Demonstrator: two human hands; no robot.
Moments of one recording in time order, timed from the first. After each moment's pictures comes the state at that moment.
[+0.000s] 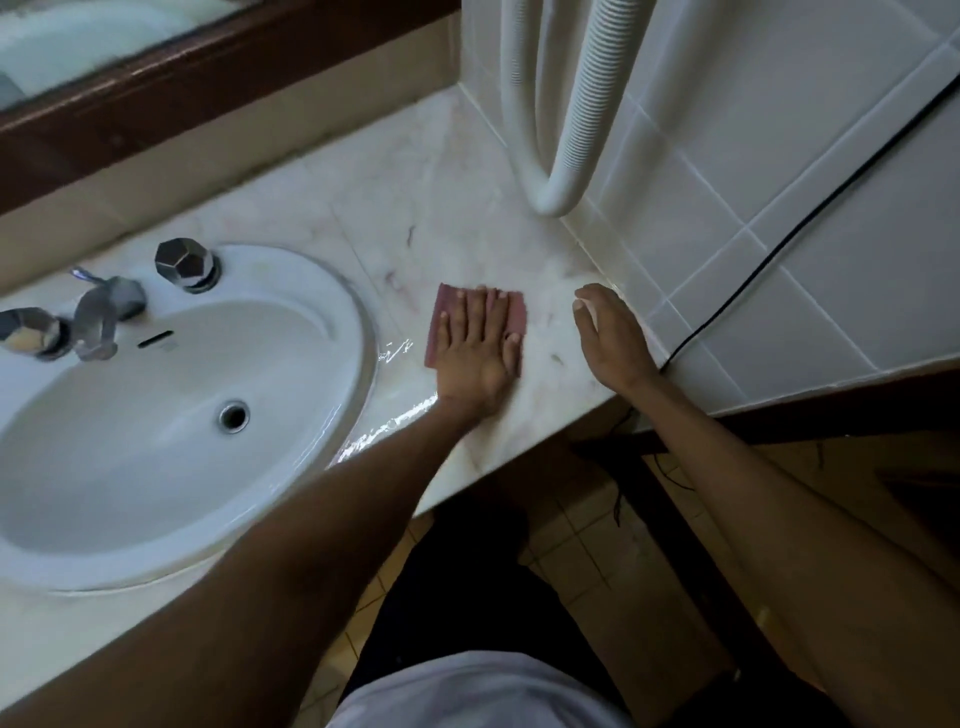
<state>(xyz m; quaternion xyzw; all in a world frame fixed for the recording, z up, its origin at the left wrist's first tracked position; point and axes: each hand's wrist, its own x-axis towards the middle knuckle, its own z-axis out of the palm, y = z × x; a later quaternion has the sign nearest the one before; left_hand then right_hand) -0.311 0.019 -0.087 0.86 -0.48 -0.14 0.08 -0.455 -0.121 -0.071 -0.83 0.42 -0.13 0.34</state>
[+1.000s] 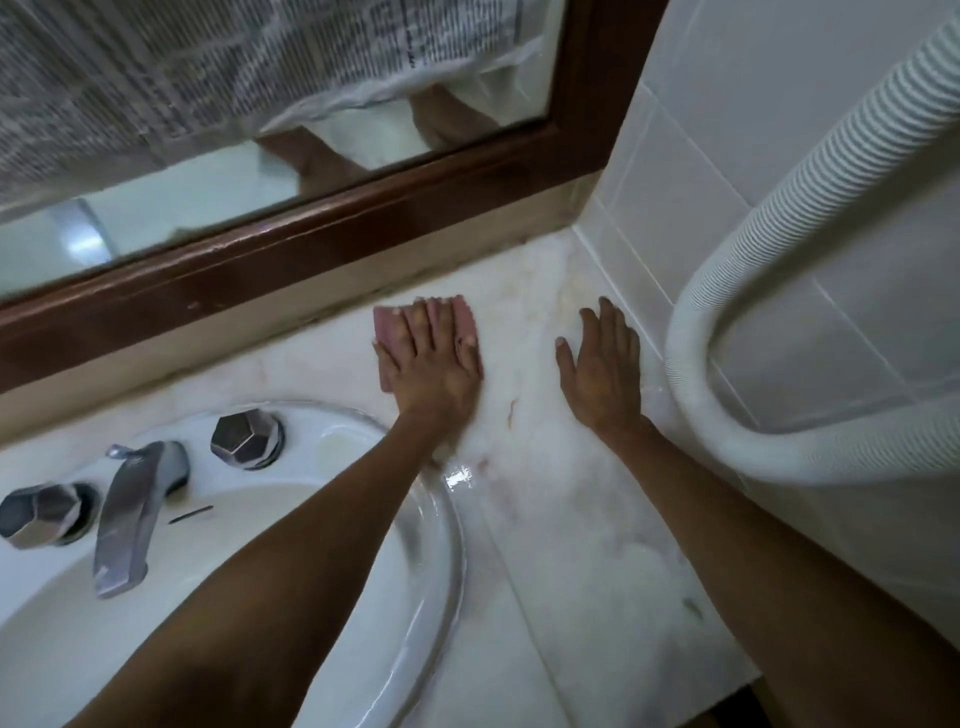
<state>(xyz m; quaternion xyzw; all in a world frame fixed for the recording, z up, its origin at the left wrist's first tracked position) -0.032 -0.067 -0.096 0.93 -0.32 -0.14 0.10 -0.184 -0.208 -0.108 -0.89 0.44 -0.09 0.10</state>
